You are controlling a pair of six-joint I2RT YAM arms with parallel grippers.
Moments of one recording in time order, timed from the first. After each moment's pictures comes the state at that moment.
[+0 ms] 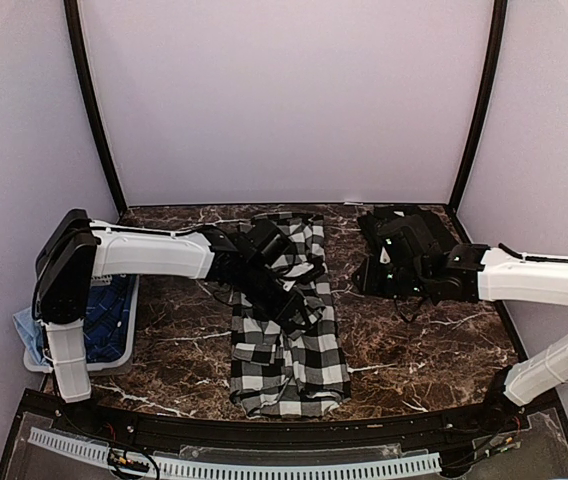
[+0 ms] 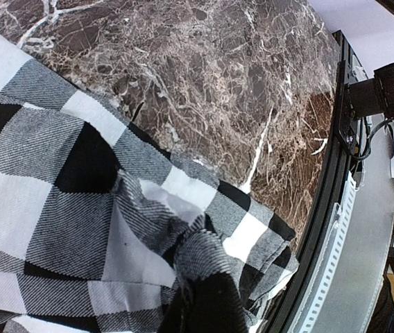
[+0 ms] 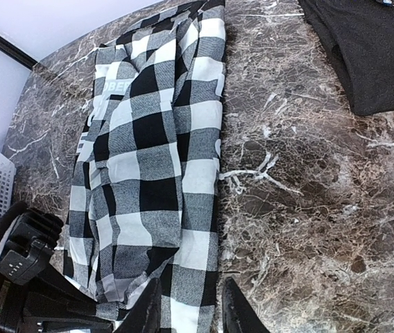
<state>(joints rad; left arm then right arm) -0.91 1.95 1.42 -0.49 0.52 -0.20 0.86 1.31 0.89 -0.32 0.24 0.77</state>
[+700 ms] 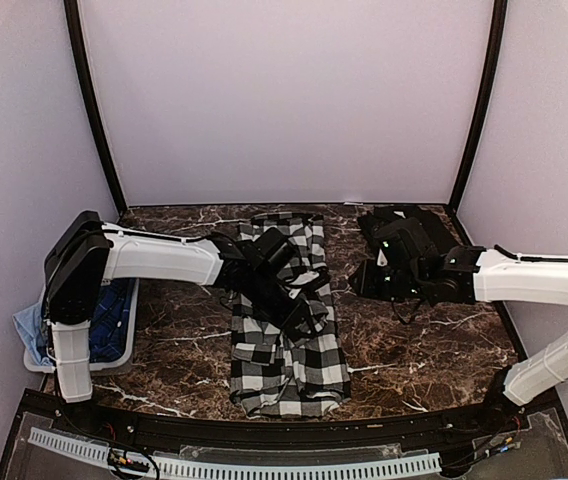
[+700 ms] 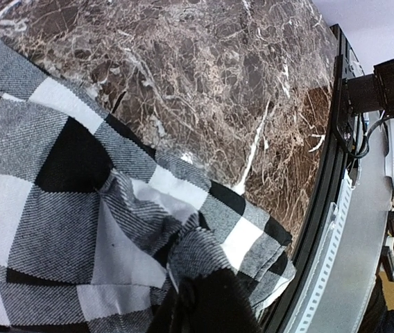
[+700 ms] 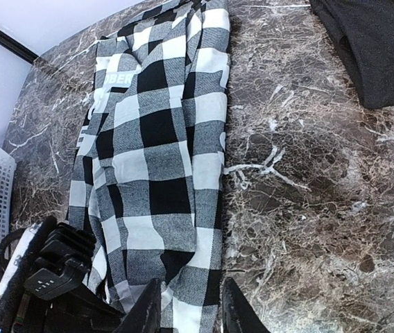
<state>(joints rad) -0.93 1.99 1.43 -0.46 0.55 -0.24 0.86 1.33 0.88 -0.29 0.22 0.77</state>
